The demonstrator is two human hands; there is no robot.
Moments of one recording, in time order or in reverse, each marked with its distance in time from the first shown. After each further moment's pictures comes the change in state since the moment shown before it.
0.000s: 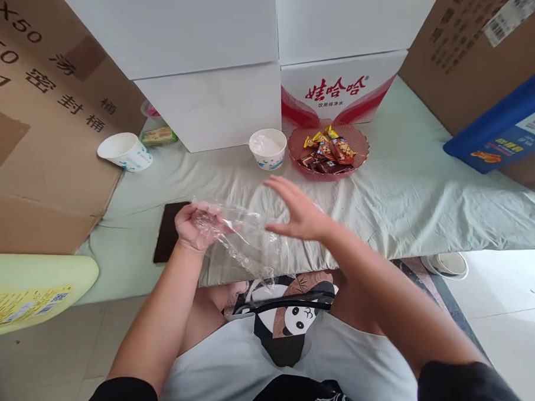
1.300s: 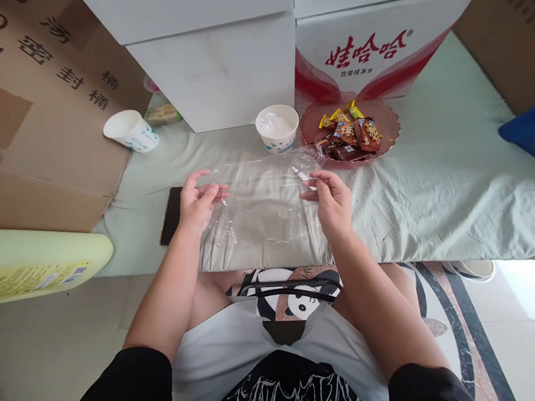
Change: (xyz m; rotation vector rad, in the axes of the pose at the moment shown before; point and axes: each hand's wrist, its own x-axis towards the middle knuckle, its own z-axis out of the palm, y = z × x) left_hand 0.021 0.000 -0.022 0.749 0.270 0.506; right_hand -0.023 0.040 0.031 0.590 0.684 0.409
